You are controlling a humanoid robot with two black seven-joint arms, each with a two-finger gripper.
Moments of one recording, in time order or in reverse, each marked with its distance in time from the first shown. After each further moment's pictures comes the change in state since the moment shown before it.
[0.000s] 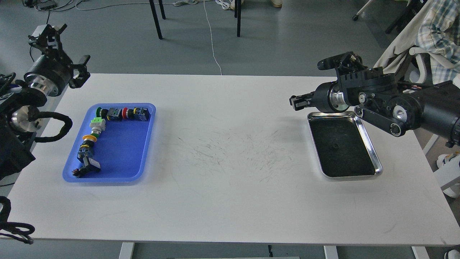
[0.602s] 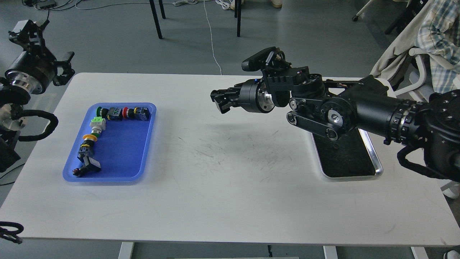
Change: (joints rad) left arm -0.001 0.049 0.002 -0.005 0.002 0.000 0.002; right arm 0.075 0.285 -0.003 0.031 -0.012 -0.163 0.027
